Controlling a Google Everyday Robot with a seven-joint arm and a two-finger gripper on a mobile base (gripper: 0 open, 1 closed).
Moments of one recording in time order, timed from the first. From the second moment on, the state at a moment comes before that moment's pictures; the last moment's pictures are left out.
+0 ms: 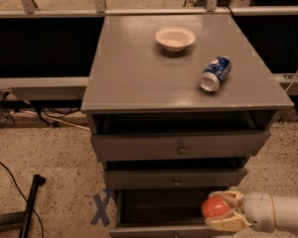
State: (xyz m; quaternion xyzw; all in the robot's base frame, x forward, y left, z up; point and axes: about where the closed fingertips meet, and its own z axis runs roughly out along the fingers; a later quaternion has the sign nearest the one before) arm 0.372 -0.196 0.591 -0.39 0.75 0.38 0.38
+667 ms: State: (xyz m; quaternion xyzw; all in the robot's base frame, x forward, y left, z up) arm 0.416 -0.156 0.491 -0.44 0.69 0.43 0.38
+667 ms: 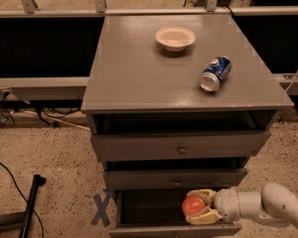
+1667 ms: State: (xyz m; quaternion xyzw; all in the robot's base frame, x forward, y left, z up) arm 0.403 -0.127 0.349 -0.44 0.66 0.44 0.43
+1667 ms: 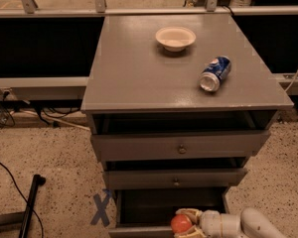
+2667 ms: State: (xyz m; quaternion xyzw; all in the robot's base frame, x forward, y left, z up) arm 0.459 -0.167 0.273 -0.39 0.72 0.33 0.47
